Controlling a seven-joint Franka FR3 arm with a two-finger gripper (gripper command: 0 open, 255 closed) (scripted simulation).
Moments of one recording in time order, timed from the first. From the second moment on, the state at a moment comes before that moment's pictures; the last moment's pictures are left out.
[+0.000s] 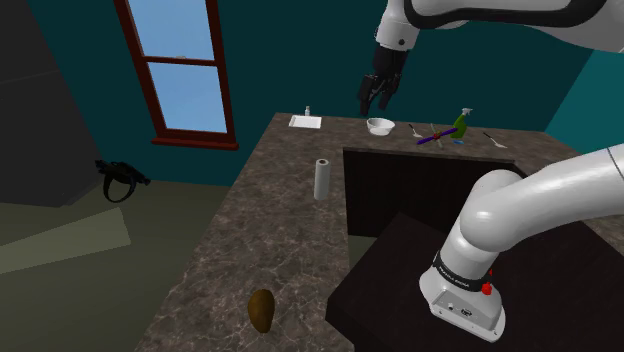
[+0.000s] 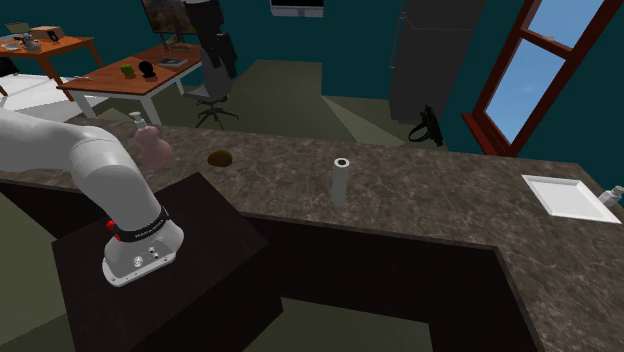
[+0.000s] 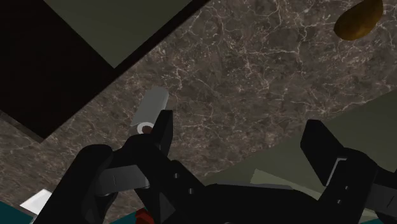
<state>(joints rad) -0.01 -0.76 -0.04 -2.30 -0.01 1.67 0.04</state>
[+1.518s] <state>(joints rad) -0.01 -0.12 -0.24 -2.25 -0.02 2.22 -0.32</state>
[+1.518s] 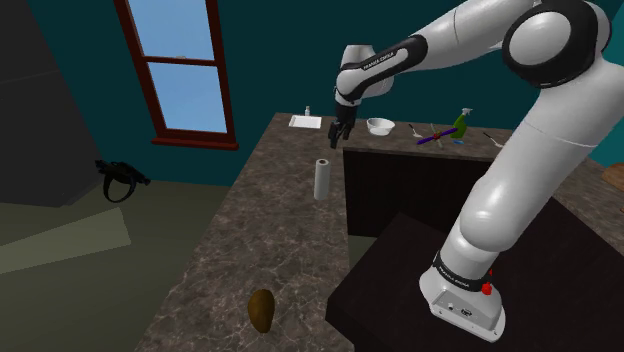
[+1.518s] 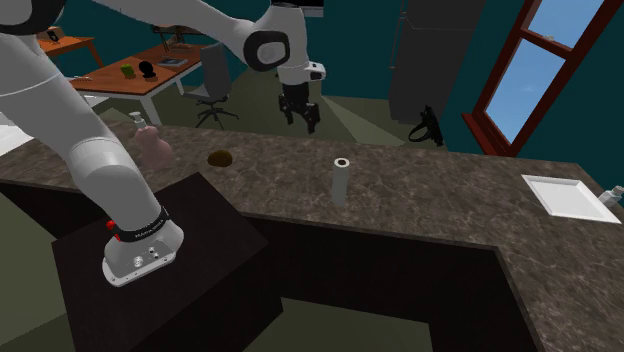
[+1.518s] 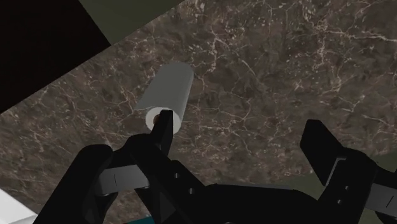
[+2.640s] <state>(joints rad) -0.11 0.54 -0.23 -1.77 0.14 2.37 -0.61</state>
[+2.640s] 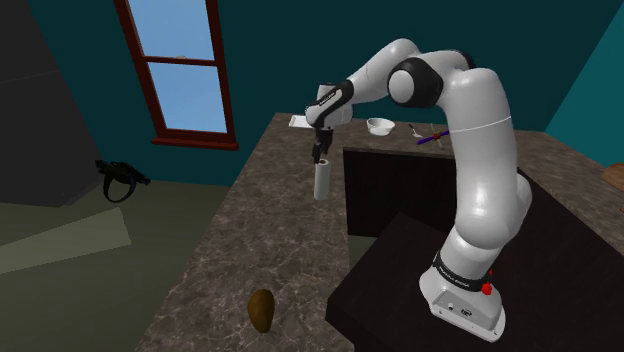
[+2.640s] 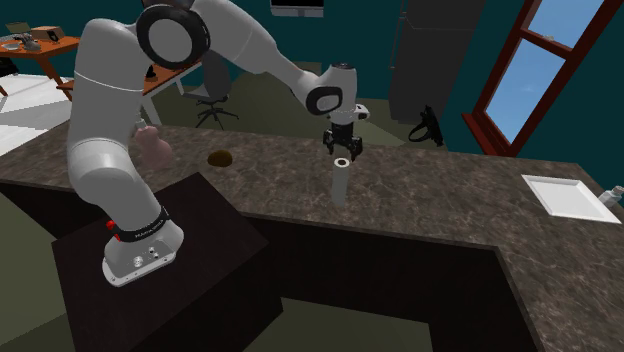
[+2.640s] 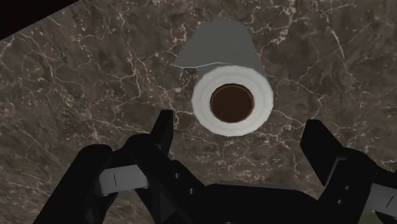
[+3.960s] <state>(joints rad) -0.13 0.65 -0.21 -1.72 0.16 2.43 -0.62</state>
